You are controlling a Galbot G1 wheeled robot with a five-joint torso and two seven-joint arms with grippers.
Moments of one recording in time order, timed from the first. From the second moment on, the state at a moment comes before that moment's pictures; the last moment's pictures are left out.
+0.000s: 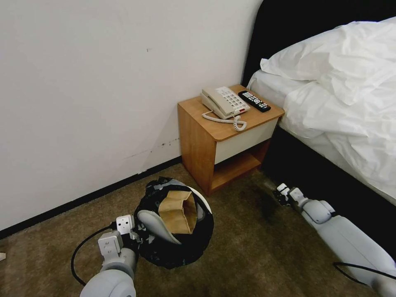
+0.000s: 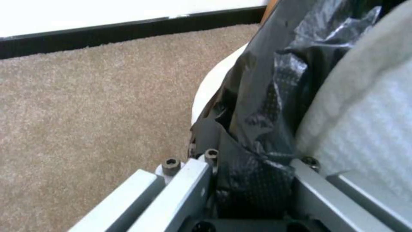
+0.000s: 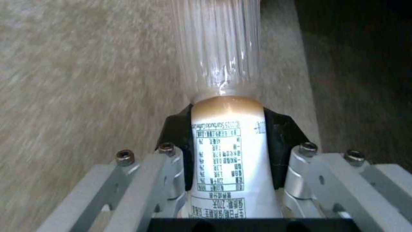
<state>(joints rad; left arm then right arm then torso) 1.64 -1.43 -0.41 -2.33 -0.40 0.64 -0.44 -0.83 0.82 0.05 1.17 0.18 -0.19 -0.19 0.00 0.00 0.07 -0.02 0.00</state>
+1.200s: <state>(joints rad) 1.63 -1.20 -0.36 -2.43 -0.83 0.72 -0.73 -1.46 0.55 0.65 2.09 0.53 -0.17 -0.02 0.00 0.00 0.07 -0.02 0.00</state>
